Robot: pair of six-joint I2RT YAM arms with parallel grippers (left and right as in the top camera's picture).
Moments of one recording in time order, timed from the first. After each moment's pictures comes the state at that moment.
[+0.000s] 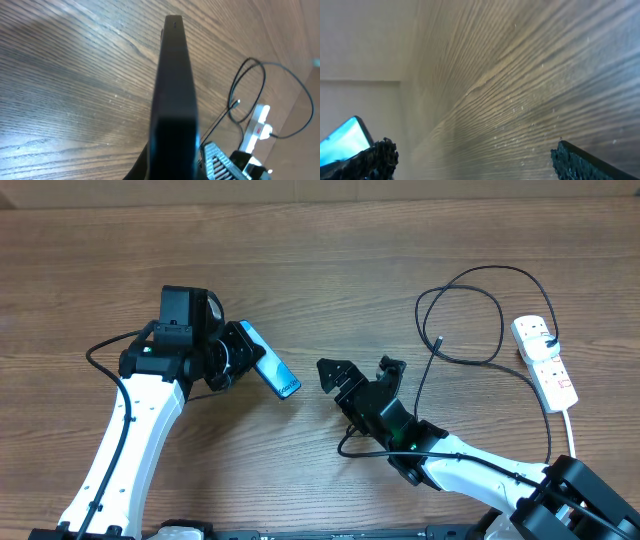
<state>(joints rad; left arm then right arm) -0.11 1.39 1.08 -0.78 0.42 -0.80 0.79 1.50 0.50 0.43 0.16 1.44</state>
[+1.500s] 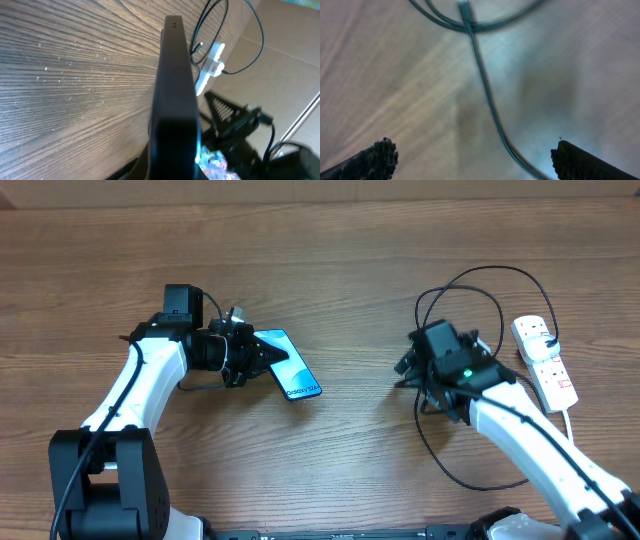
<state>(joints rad) -0.02 1.68 1.08 -0.73 0.96 -0.62 0.40 1.40 0.92 -0.76 0.20 1.11</state>
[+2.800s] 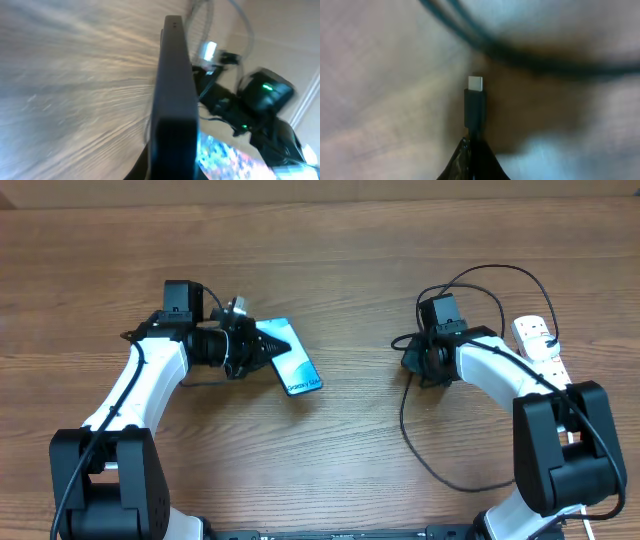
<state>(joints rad) -0.02 1.68 1.08 -0.63 0.99 -0.56 0.23 1.80 1.00 -0.52 -0.03 0.73</state>
